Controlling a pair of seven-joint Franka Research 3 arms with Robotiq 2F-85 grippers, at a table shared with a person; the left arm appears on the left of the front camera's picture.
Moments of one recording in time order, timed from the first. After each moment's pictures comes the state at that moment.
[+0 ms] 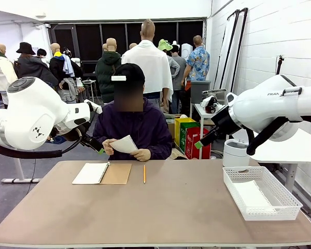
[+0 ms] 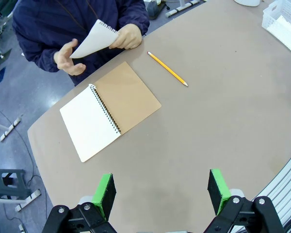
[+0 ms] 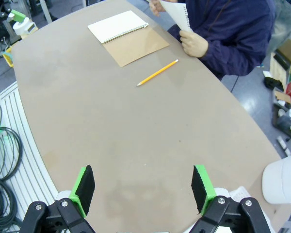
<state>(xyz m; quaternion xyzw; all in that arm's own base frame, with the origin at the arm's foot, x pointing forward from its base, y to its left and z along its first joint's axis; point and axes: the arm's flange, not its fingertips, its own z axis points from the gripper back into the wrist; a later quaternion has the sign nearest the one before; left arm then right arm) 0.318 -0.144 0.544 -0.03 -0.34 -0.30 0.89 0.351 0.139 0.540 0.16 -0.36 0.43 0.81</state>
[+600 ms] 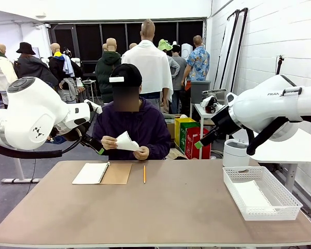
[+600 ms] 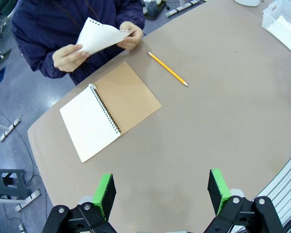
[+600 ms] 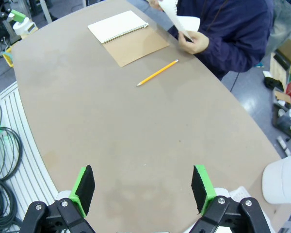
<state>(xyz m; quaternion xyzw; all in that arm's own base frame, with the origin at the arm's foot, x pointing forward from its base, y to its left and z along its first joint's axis) 0.318 -0.144 0.544 -0.03 -0.34 -0.30 0.89 0.351 0.139 0.540 0.16 -0.36 0.43 0.81</state>
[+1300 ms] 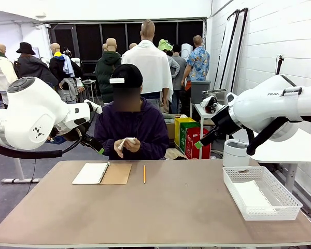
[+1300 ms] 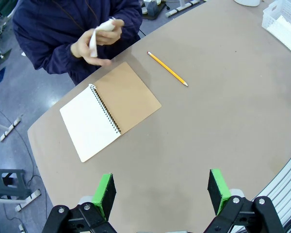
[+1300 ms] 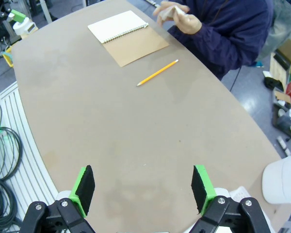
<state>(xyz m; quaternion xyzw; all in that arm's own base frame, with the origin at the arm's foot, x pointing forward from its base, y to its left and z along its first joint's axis) 0.318 -0.144 0.544 -0.03 -0.34 -0.30 0.89 0.351 0.139 0.540 0.16 -0.36 0.43 0.81</state>
